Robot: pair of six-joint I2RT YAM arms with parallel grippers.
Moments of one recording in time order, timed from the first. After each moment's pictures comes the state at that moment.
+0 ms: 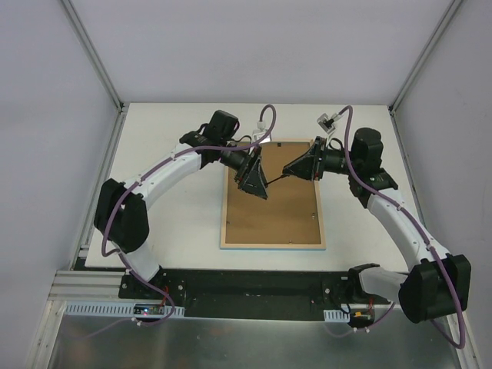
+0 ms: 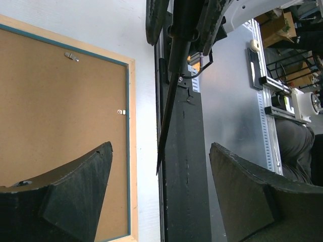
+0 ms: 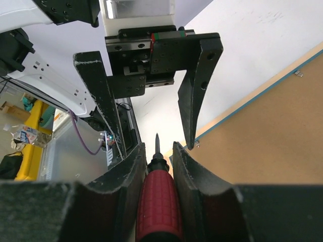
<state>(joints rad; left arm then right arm) -0.58 1.68 1.43 -0.59 1.20 0.07 0.26 1.17 0.92 0.03 -1.07 0.42</state>
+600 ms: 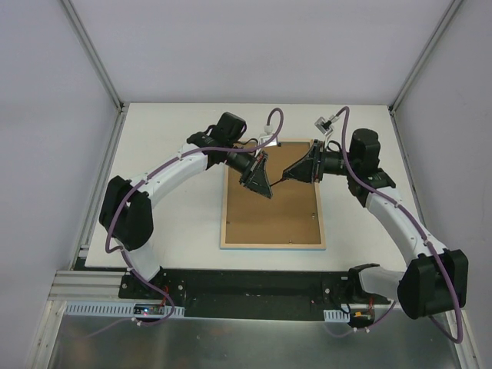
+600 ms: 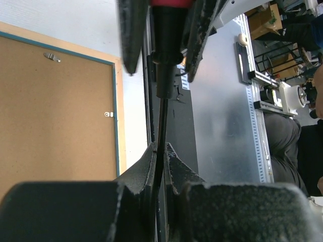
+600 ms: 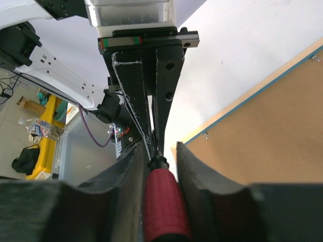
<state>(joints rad) -0.62 1.73 1.46 -0.60 1.22 0.06 0.25 1.19 0.89 0.07 -1.12 0.47</state>
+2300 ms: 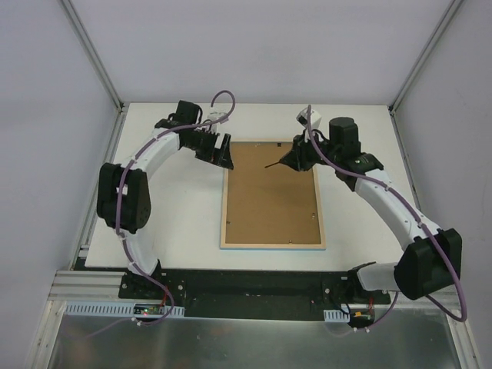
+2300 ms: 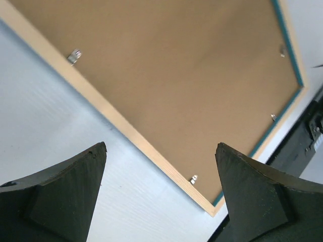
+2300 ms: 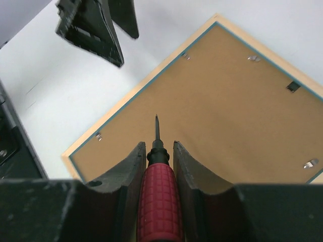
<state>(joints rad) -0.27 1.79 1.47 -0.68 0.72 0.08 0.37 1.30 1.10 -0.31 -0.62 -0.03</state>
